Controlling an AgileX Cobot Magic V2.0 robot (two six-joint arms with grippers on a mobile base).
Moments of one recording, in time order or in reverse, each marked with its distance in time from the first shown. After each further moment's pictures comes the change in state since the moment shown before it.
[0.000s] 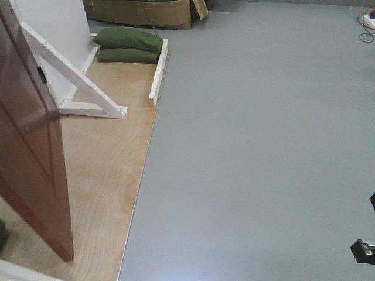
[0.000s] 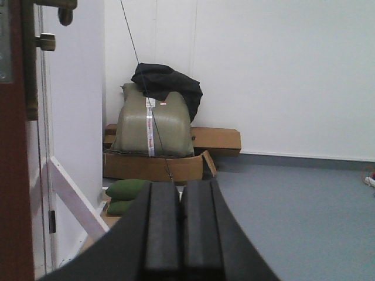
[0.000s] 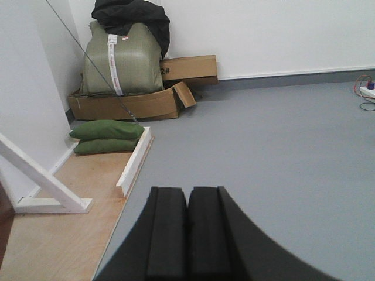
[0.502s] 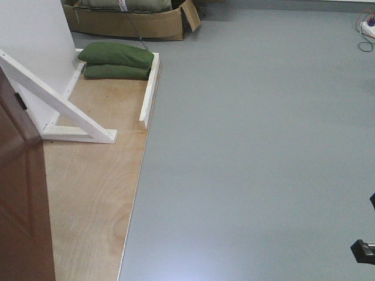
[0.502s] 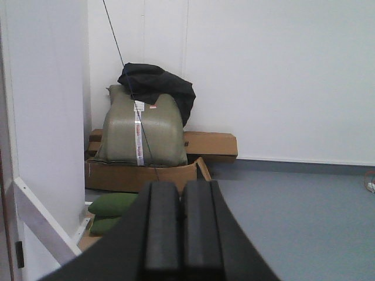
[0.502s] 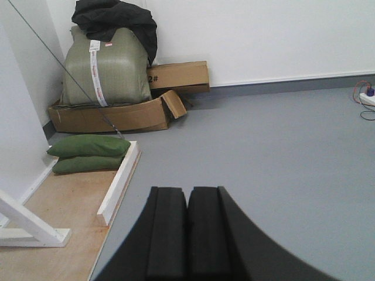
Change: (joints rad) left arm 0.000 0.000 0.000 0.000 0.000 0.000; right arm 0.000 0.000 0.000 0.000 0.000 0.000
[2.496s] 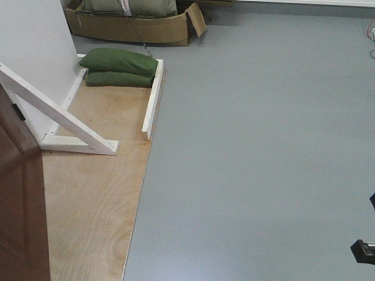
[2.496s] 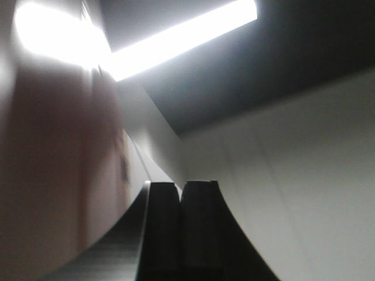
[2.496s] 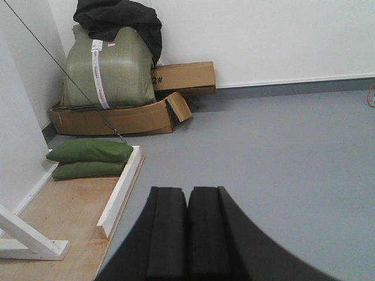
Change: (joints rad) left arm 0.095 0.357 -0.643 -0.021 -0.750 0.403; right arm 0.000 0.000 0.000 0.000 0.000 0.000
